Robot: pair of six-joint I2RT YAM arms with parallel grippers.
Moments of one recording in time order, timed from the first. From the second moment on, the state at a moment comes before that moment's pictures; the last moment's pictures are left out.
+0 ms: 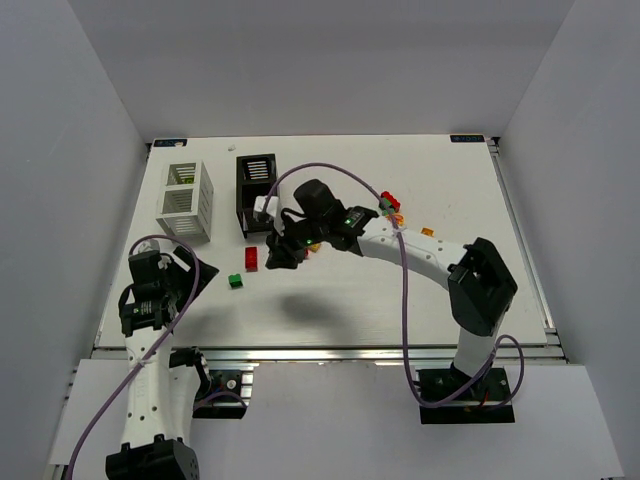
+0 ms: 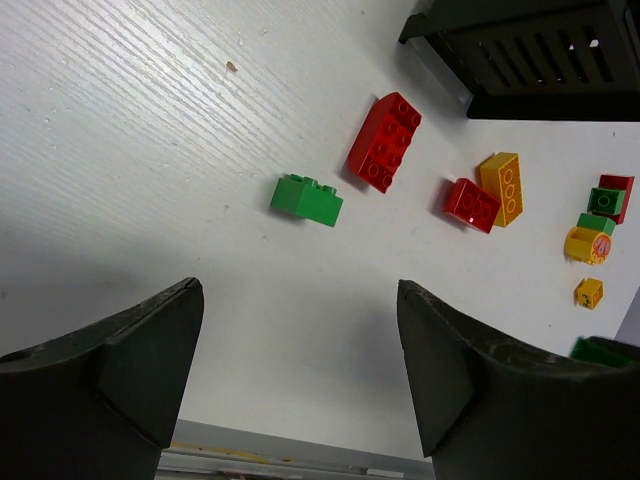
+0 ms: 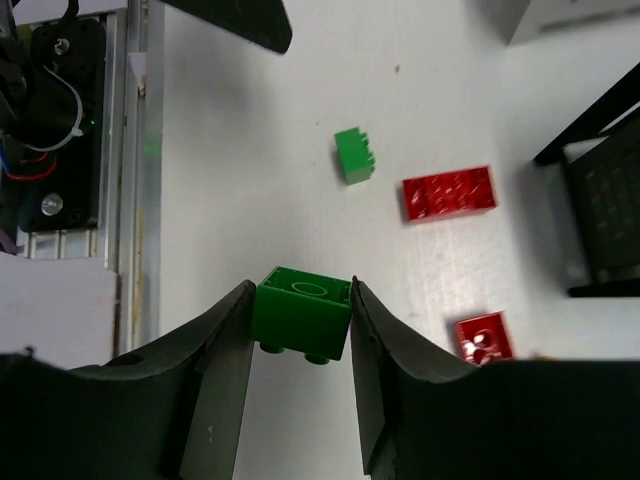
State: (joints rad) left arm 0.24 0.64 0.56 -0.68 0.23 -0.65; right arm 0.94 1.81 1.45 -0.26 -0.58 -0.24
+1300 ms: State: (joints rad) left arm 0.25 0.65 0.55 -0.68 0.24 -0.65; right arm 0.72 2.39 2.13 0.09 -0.30 0.16
